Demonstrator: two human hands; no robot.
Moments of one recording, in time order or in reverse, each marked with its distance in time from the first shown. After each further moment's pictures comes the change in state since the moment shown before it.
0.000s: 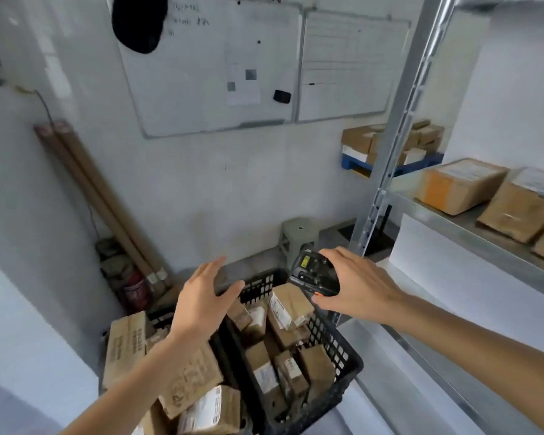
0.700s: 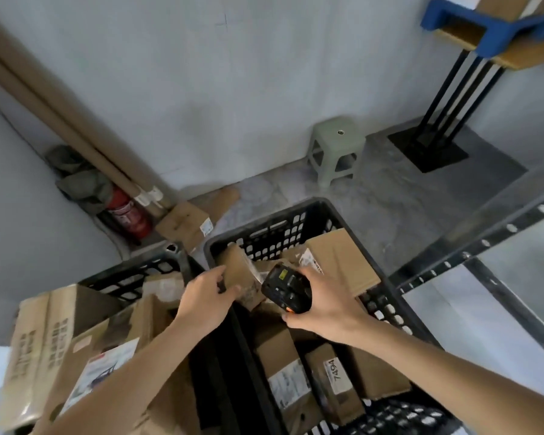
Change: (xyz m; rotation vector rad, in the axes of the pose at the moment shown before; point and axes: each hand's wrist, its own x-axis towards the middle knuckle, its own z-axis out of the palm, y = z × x) left_hand 0.168 -0.253 0.250 0.105 -0.396 -0.512; right_hand 0.208 0.074 0.391 0.583 -0.440 0.143
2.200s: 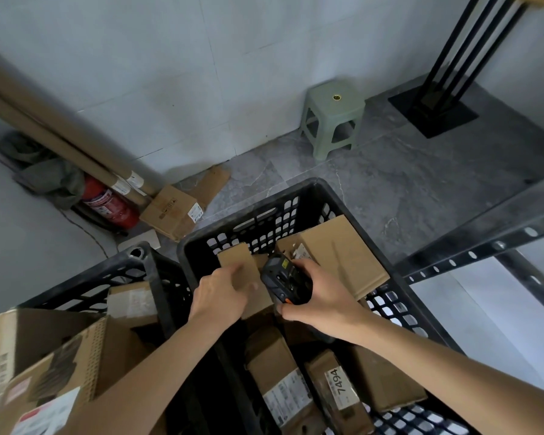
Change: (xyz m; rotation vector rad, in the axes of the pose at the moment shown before) left_hand 0.054 0.022 0.056 0.140 -0.091 -0.041; right_hand 0.048 0.051 0.017 0.391 -0.040 0.081
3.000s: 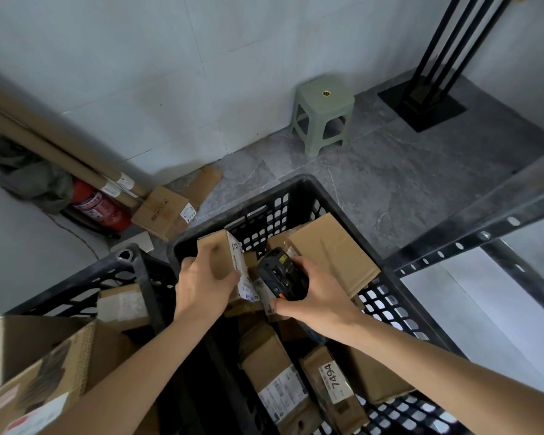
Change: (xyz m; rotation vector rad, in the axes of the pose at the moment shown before) left_hand 0.005 -0.001 -0.003 -0.135 0.188 0.002; right_hand -0.013 -0.009 0.000 0.099 0.085 0.023
